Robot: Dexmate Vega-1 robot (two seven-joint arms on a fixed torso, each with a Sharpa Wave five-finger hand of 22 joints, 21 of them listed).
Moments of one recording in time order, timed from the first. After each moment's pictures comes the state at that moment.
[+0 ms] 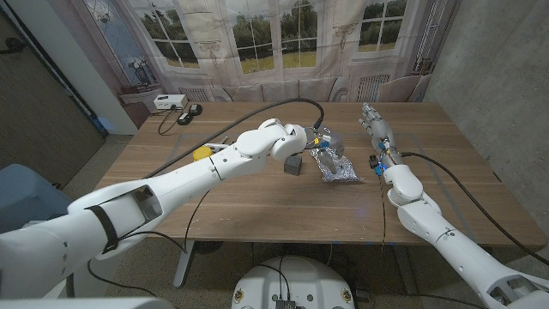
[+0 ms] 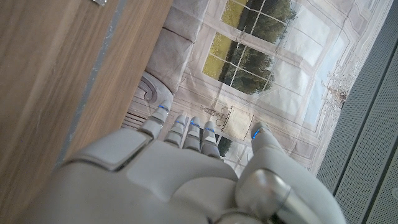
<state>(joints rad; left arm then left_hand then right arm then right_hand) 0.36 0.47 1.07 -1.72 0.97 0.01 -0.48 0.68 -0.12 0.29 -0.13 0.34 0.52 -0.05 0.30 0.20 0.44 -0.14 0.41 0.31 0.29 -0.04 0.25 0.21 0.12 0.13 0.24 0.20 -0.93 -0.50 -0.36 -1.33 0.42 0.50 -0.16 0.18 0.09 0.35 -0.10 0.19 0.08 0.00 0.19 0.18 0.11 0.02 0.20 0.19 0.02 0.03 0.19 0.18 0.14 0.12 0.20 0.18</state>
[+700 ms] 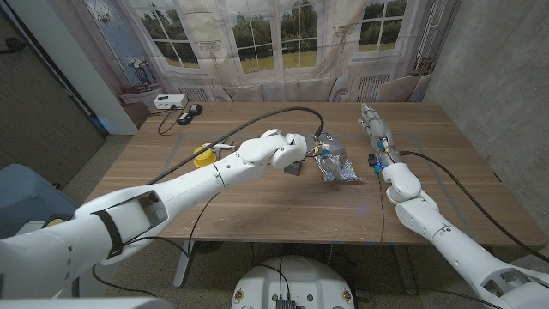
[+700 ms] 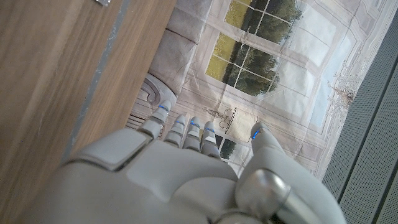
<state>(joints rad) 0.37 0.44 1.08 -1.63 0.95 -0.05 -0.38 0.69 -0.11 0.27 -0.12 0.33 0.62 -0.03 0.32 0.21 0.49 -0.13 0.46 0.34 0.33 -0.04 0.25 0.23 0.13 0.14 0.25 0.20 -0.90 -0.49 -0.37 -1.28 0.43 0.50 -0.15 0.18 0.09 0.35 -0.09 0.19 0.08 0.00 0.19 0.18 0.11 0.02 0.20 0.19 0.03 0.04 0.19 0.18 0.14 0.12 0.20 0.18</state>
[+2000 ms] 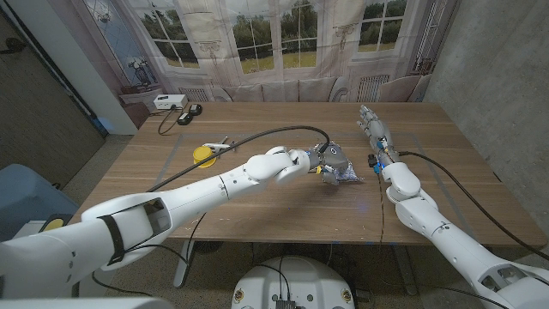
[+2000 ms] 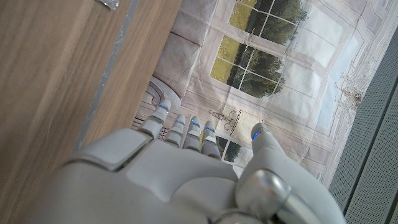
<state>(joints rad) 0.39 0.43 1.17 -1.58 1.15 -0.05 -0.22 0.85 -0.01 0.26 -0.15 0.29 0.76 -0.05 0.41 0.23 0.59 -0.18 0.57 0.43 0.42 -0.05 0.29 0.28 0.21 0.10 0.28 0.21 -0.87 -0.48 -0.38 -1.24 0.44 0.50 -0.12 0.17 0.09 0.35 -0.09 0.19 0.09 -0.01 0.19 0.18 0.11 0.01 0.20 0.19 0.03 0.04 0.19 0.18 0.14 0.12 0.20 0.18</state>
